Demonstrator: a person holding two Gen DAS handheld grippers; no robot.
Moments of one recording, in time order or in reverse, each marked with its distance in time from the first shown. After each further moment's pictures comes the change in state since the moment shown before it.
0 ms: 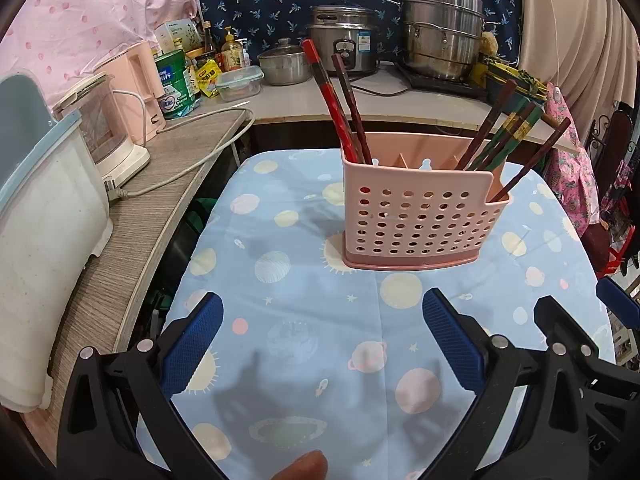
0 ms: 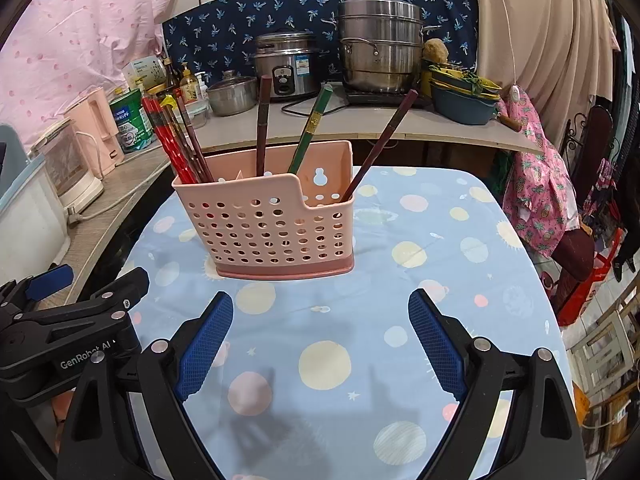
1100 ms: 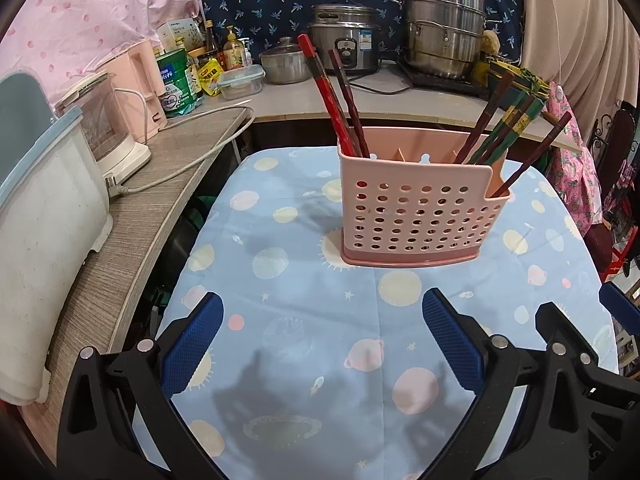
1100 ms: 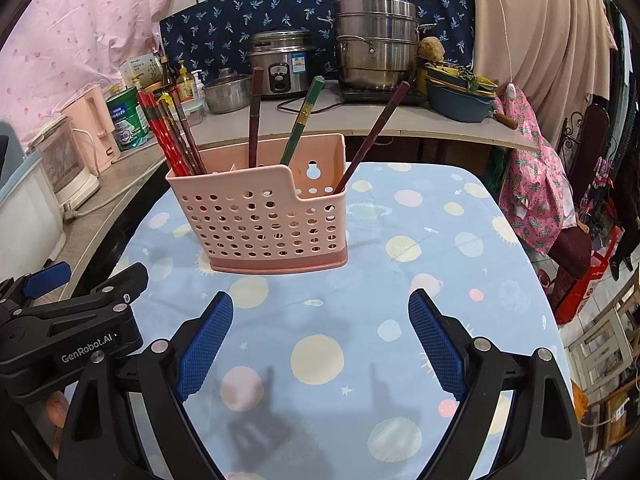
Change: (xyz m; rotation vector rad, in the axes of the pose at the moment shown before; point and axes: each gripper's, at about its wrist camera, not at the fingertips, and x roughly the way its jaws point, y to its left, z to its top) left arm 0.001 -0.007 -0.005 -0.004 0.000 0.015; right arm 0.001 -0.004 -0.007 0.000 0.001 -0.016
